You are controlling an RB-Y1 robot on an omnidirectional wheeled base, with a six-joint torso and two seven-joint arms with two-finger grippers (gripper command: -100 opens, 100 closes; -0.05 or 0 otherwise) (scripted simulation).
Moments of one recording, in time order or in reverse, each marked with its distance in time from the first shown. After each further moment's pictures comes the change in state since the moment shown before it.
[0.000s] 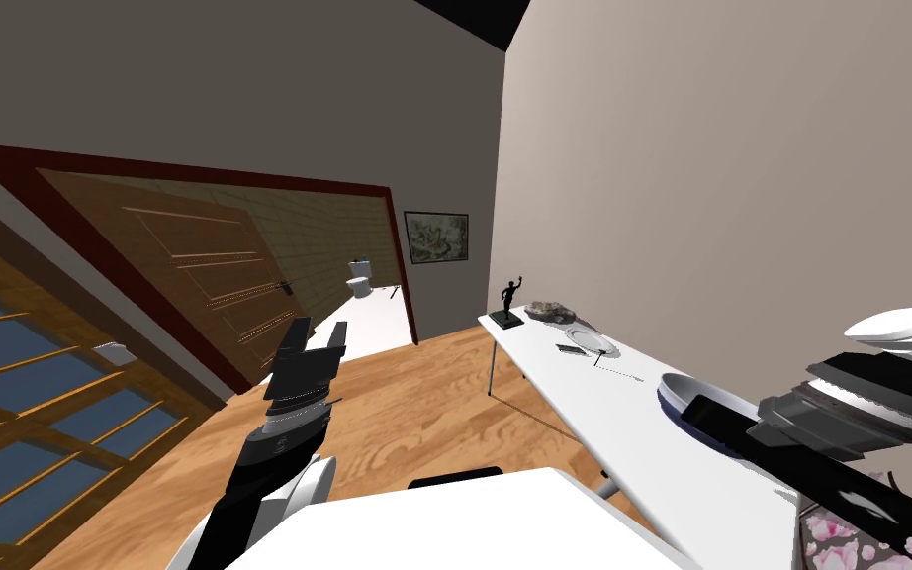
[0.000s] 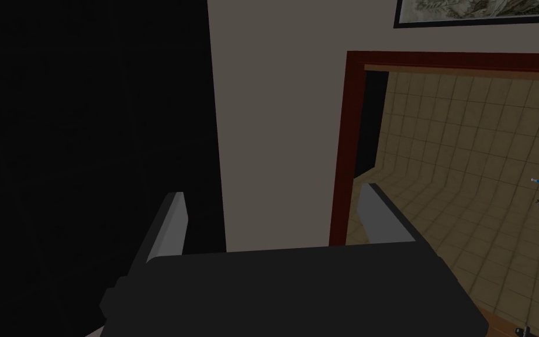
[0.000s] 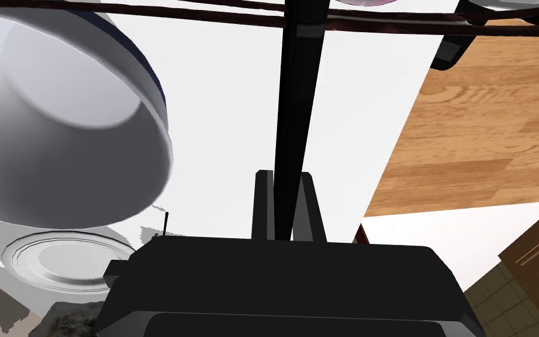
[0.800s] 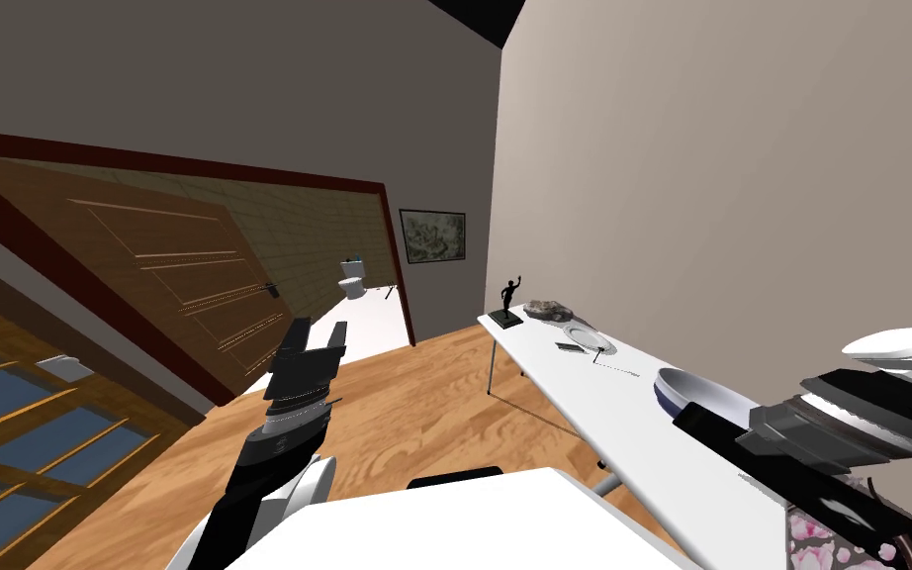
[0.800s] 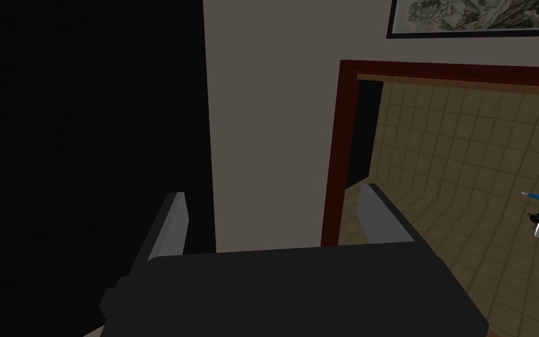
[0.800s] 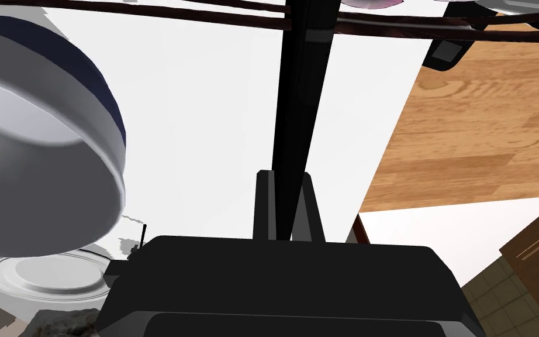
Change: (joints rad) left arm 0.000 0.000 0.000 0.000 0.000 0.000 0.000; right arm -0.003 0.045 -0.018 -0.087 0.014 0.100 0.044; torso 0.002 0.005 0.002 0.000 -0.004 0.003
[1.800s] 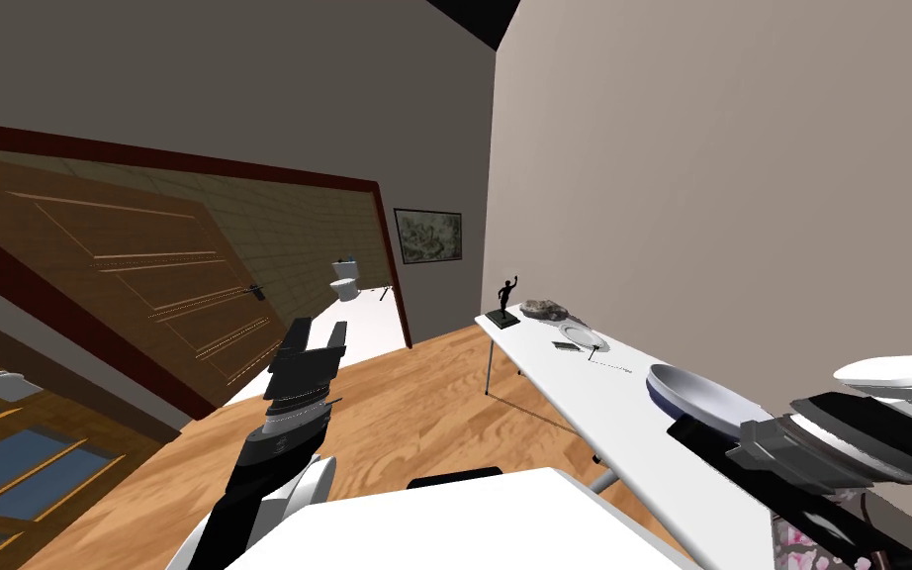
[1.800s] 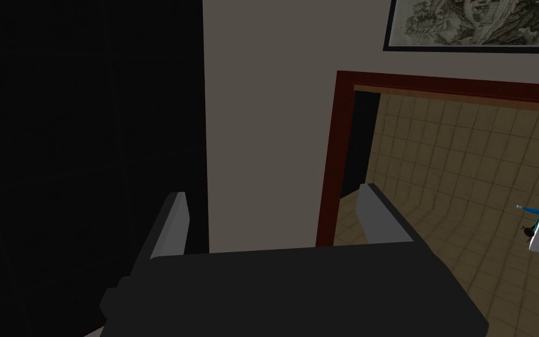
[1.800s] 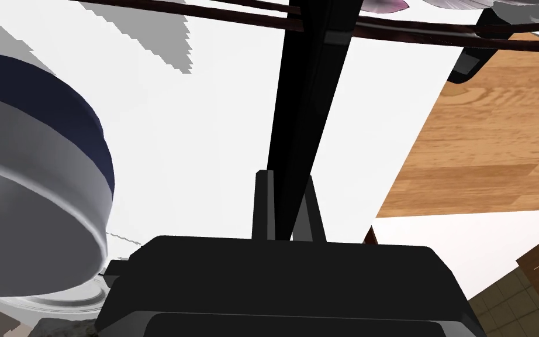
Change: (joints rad) left arm 0.000 0.000 0.000 0.000 0.000 0.000 0.000; right arm -0.021 0.065 -0.005 -0.133 0.062 0.192 0.024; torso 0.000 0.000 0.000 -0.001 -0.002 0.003
